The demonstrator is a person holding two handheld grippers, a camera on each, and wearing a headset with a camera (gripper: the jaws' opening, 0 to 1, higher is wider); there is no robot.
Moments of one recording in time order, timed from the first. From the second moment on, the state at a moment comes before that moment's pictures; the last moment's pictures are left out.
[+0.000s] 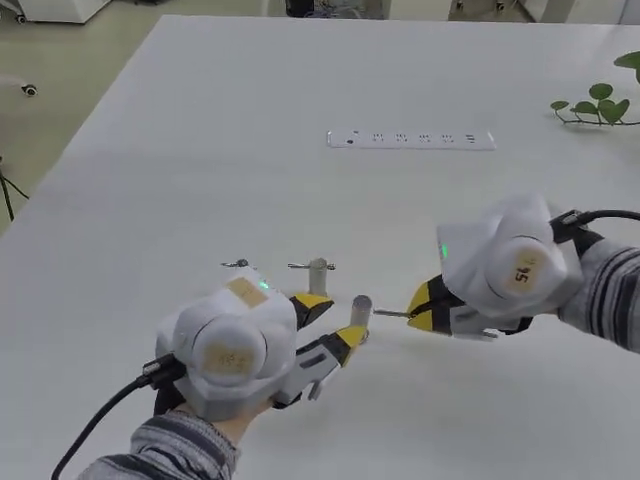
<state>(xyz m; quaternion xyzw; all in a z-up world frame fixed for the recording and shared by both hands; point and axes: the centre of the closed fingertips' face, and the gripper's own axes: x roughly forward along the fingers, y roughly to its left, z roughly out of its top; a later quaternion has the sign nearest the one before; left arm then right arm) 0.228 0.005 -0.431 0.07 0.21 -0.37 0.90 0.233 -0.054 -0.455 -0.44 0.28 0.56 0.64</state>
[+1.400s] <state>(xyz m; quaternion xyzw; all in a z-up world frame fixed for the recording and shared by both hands) 0.251 -0.017 -0.474 0.06 0.26 -0.34 0.90 0.241 -0.047 -0.458 -0.43 0.29 0.56 0.64</state>
